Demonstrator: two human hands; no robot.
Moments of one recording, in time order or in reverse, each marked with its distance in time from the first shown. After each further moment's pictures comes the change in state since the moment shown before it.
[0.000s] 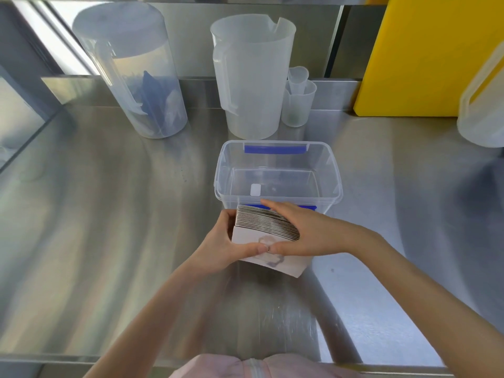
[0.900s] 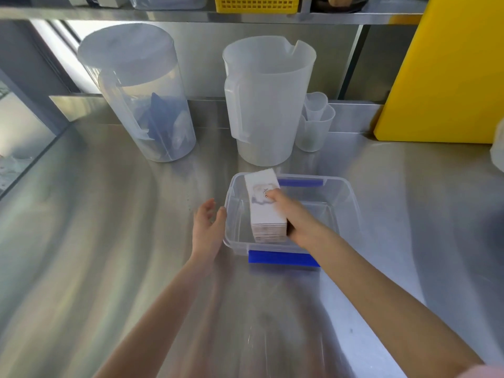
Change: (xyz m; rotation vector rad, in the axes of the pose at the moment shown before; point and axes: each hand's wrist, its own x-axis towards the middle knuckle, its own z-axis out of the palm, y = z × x) left_hand 0.101 0.011 -0.041 -0.178 0.606 -0.208; right_hand 0.140 0.024 -0.027 1.233 0.274 0.461
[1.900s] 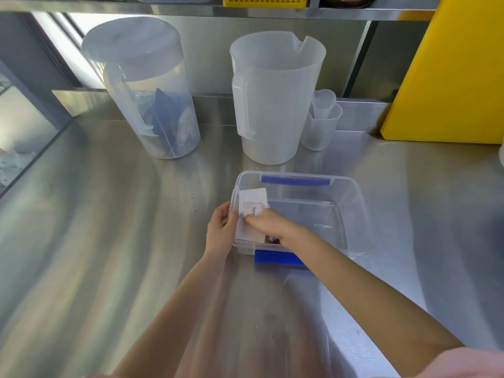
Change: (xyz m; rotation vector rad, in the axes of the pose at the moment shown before) left_hand 0.012 -0.019 0.011 -0.049 -0.074 -0.046; right_hand 0.013 0.007 0.041 -0.610 -0.037 -0.021
